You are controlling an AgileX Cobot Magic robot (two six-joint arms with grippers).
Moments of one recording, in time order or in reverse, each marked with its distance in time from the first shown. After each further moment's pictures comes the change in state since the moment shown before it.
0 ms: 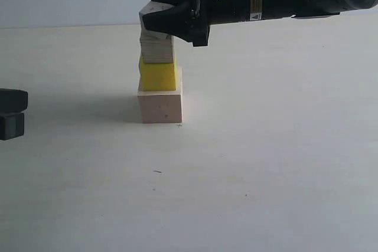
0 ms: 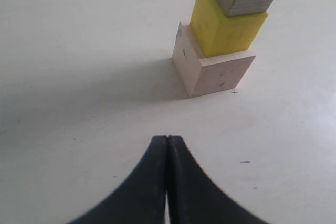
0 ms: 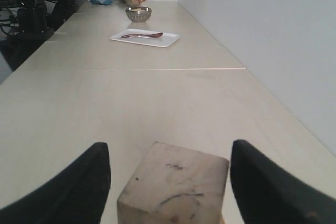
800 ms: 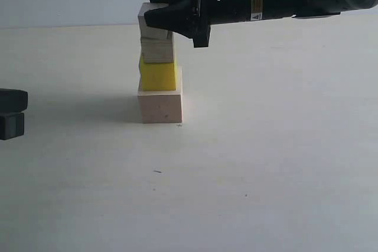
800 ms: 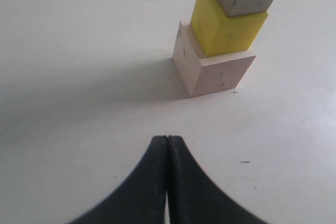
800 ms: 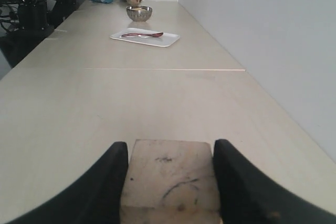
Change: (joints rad) left arm 0.000 0.000 0.000 0.000 0.000 -0.002; right arm -0.004 0.000 0.000 -0.002 -0.002 -0.023
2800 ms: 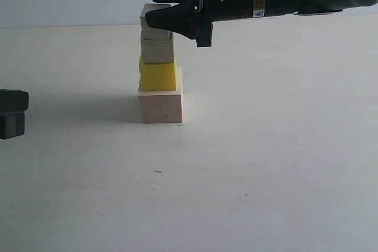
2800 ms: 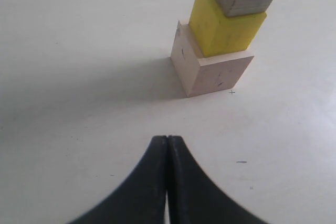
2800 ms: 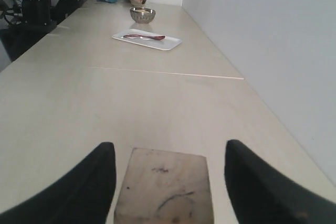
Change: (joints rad) left arm 0.000 0.000 0.000 -0.016 0.000 0.000; right arm -0.007 0.000 -0.014 -0.014 -0.024 -0.049
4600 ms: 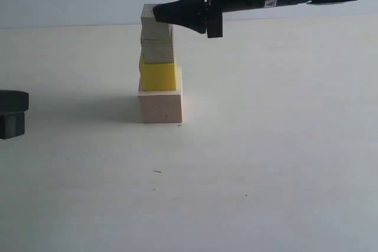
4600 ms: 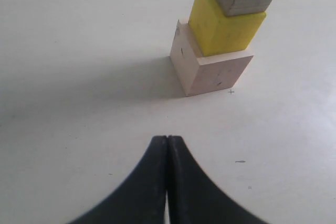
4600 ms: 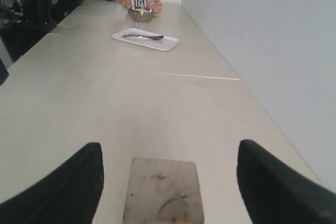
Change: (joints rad) left arm 0.000 0.000 0.000 -0.007 0.001 0.000; right arm -0.032 -0.053 0.000 -0.042 -0.013 0.053
